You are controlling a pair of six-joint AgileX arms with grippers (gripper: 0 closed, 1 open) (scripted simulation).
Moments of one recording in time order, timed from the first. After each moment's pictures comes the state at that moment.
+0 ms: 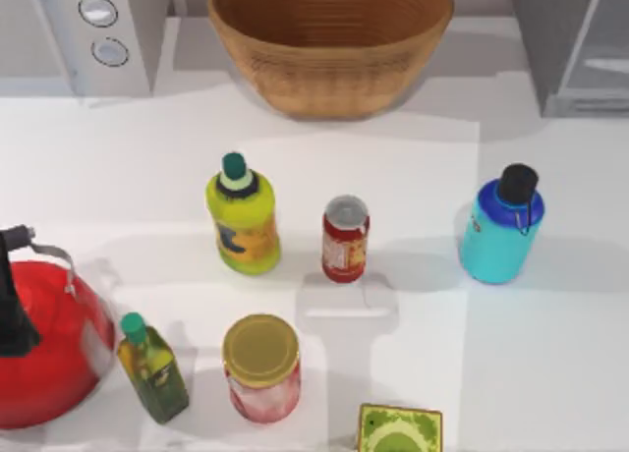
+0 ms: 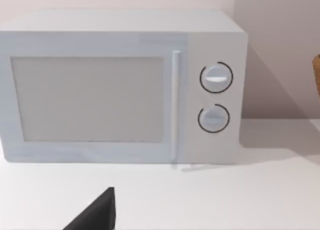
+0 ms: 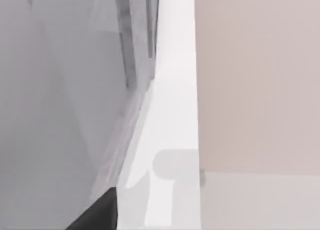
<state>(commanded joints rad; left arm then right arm) 0.00 0.00 0.00 0.00 0.00 0.00 -0.94 1.83 1.29 -0.30 -0.76 -0.64</state>
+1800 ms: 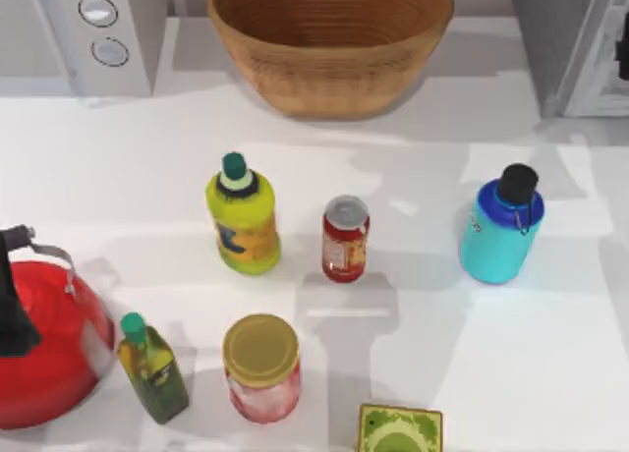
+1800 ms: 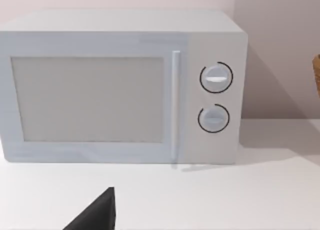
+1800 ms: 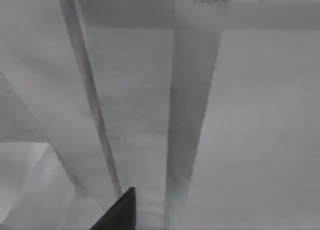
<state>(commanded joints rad) 0.00 0.00 0.00 0.00 0.00 0.00 -0.04 1.80 1.20 0.01 -0.03 -0.01</state>
